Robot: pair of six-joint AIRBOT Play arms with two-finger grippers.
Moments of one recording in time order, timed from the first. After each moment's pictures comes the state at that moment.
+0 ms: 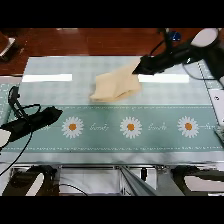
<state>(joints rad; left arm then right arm) -0.02 -0.52 0.43 1.02 -0.80 -1.73 0.15 -1.49 1.63 -0.85 1.35 1.39</state>
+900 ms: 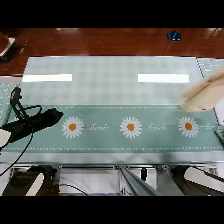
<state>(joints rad) -0.02 -0.52 0.43 1.02 -0.85 -1.73 -0.63 -1.29 1.93 -1.00 1.84 1.61</state>
